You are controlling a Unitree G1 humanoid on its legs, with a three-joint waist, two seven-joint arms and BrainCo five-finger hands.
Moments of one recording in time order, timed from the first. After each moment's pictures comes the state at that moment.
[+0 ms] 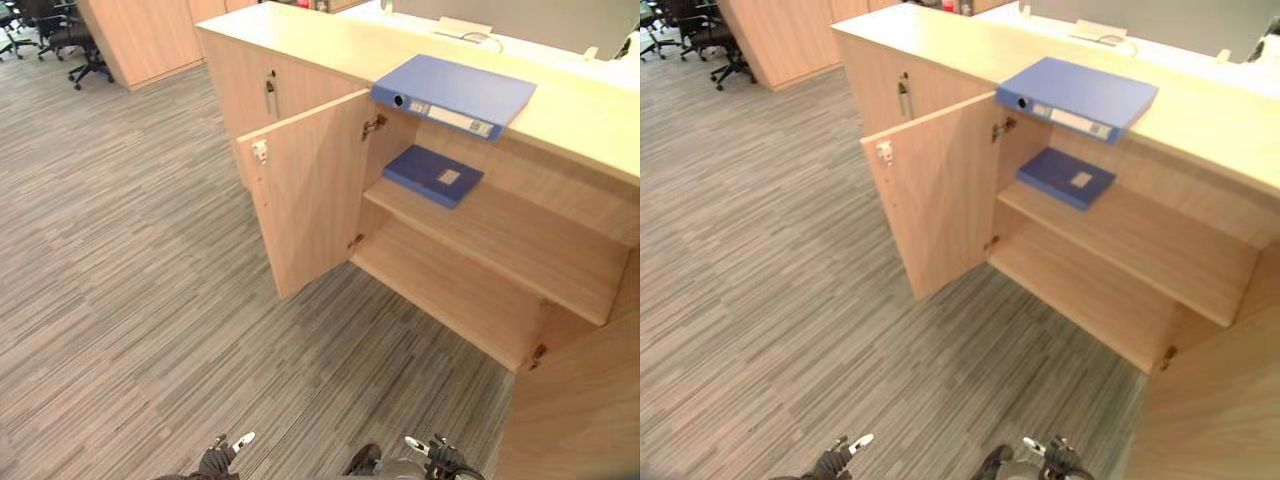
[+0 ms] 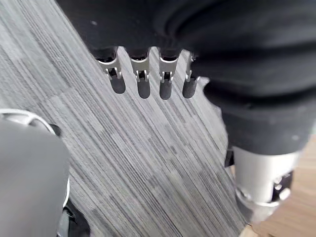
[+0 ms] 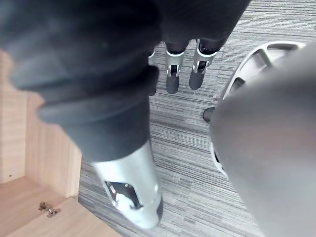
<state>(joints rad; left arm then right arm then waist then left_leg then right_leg) 0.10 0.06 0.19 1.06 -0.11 -0.14 0.03 0.01 -0.06 -0.37 1.18 0.18 -0.06 0.06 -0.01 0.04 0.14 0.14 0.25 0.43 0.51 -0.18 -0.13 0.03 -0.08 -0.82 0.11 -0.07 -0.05</state>
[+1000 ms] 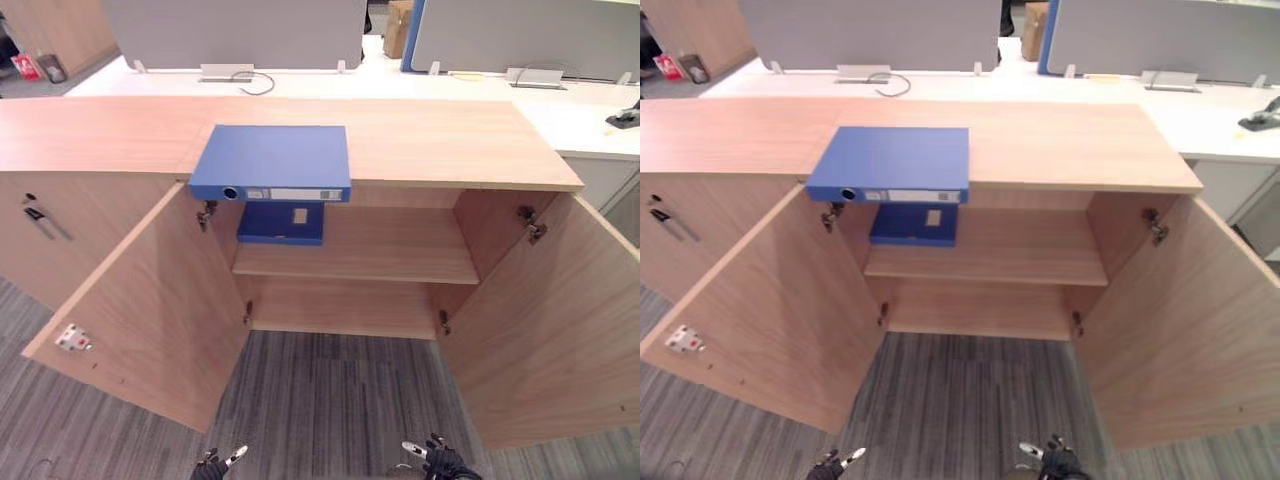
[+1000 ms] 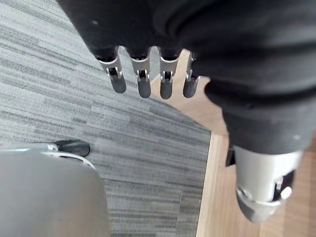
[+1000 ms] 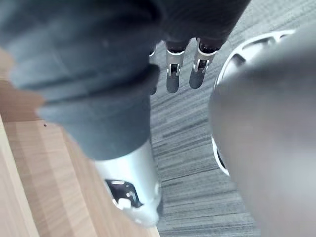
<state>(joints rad) 0.12 0.11 0.11 1.10 -0.12 -0.15 0.05 0.03 -0.08 -0.28 1.15 0.18 -0.07 0.07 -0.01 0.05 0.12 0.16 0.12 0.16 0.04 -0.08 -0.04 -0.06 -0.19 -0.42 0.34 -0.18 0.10</state>
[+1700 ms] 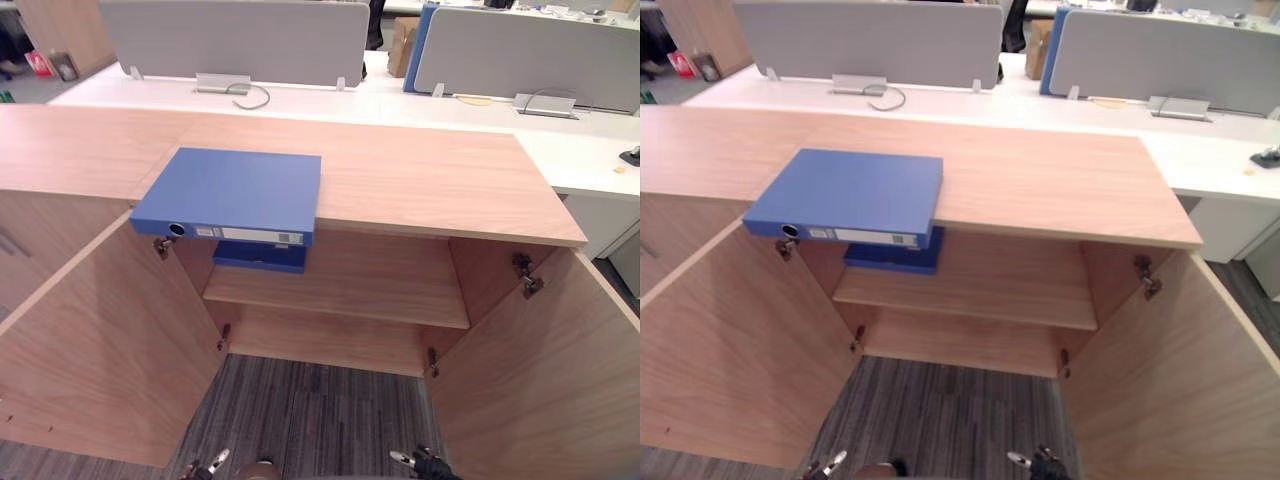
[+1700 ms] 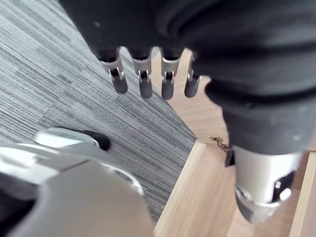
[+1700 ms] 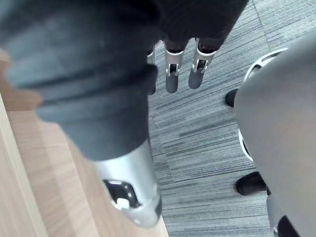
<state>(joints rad) 0.18 0.10 0.22 1.05 -0.30 -0.16 0.04 0.04 -0.04 -0.23 1.21 0.22 -0.07 0.07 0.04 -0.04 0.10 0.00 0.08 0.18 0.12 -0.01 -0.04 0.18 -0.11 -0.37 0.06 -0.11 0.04</state>
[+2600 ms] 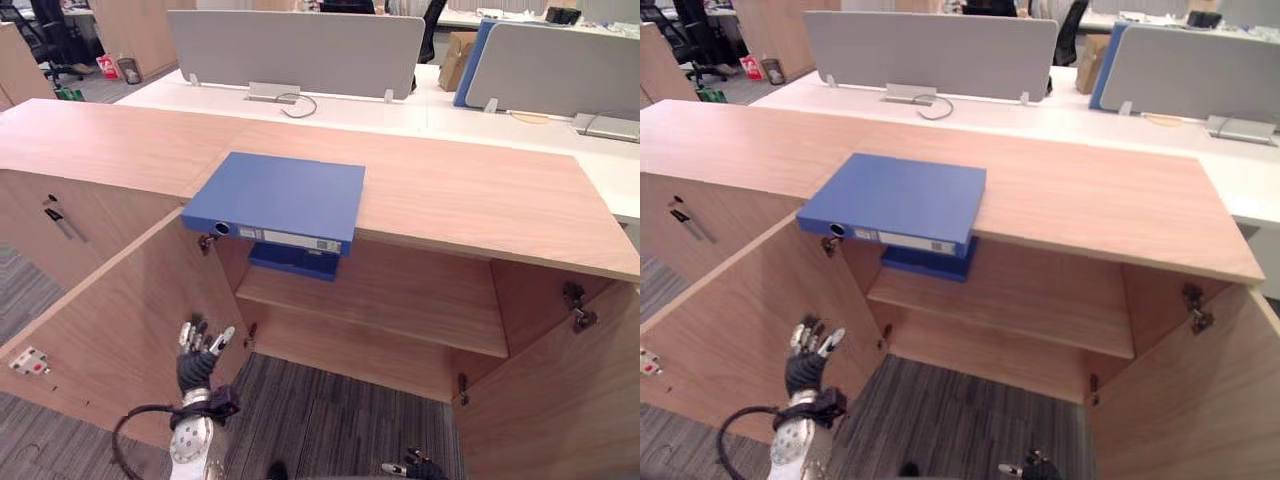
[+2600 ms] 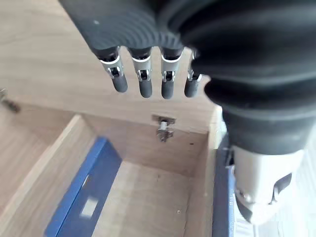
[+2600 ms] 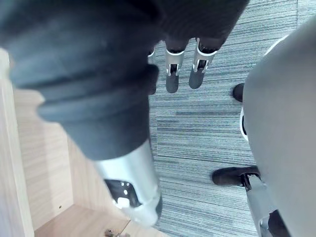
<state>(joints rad) 0.32 -0.05 0.09 -0.08 -0.07 -0.18 0.22 0.06 -0.06 -0.07 1.19 0.17 -0.06 0.07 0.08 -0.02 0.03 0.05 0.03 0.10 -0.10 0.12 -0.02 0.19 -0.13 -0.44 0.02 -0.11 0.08</state>
